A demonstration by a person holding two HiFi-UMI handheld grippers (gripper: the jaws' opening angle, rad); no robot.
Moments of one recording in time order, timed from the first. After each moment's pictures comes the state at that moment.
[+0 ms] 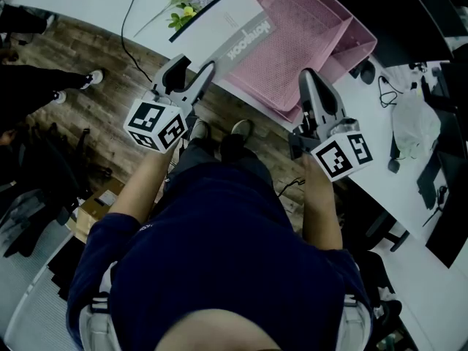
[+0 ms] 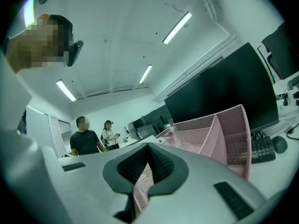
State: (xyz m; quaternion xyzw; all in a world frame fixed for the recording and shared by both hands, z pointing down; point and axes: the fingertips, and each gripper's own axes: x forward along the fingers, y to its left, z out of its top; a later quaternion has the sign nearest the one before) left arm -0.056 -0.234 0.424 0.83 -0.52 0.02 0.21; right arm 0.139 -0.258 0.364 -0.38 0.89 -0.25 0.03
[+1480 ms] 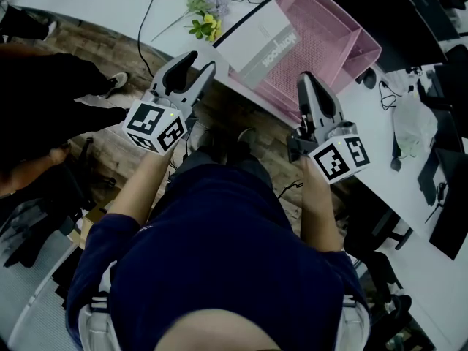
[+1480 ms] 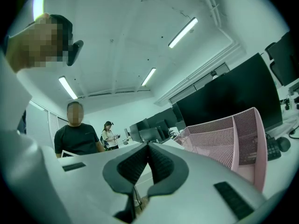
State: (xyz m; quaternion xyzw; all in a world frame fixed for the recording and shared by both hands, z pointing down) left arm -0.119 -0.215 0.385 0.85 -0.50 0.00 0.17; right arm 0.072 -0.229 0.334 -0.40 0.89 -0.22 0.04
